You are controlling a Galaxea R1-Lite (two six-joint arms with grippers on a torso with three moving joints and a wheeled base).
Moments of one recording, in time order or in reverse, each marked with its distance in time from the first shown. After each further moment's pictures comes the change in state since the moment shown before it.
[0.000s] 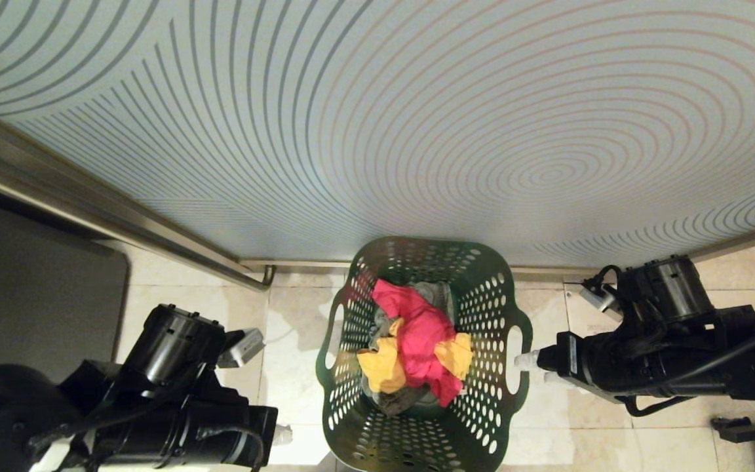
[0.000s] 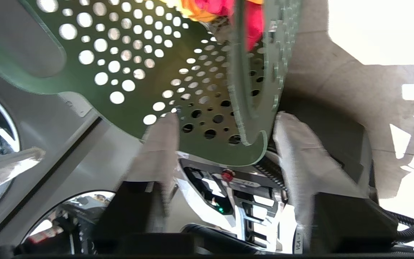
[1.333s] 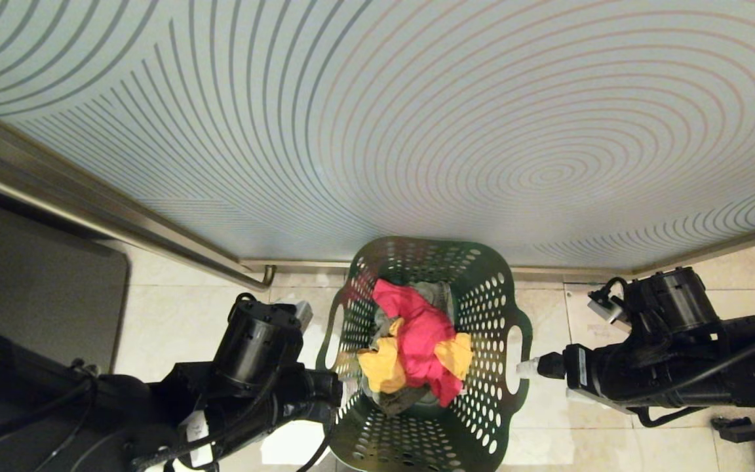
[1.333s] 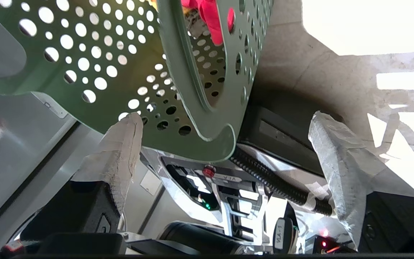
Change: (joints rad) left arm -0.212 0.161 -0.054 -0.346 0.460 -0.022; right arm -0.043 0.007 0.047 0.001 -0.011 -0.044
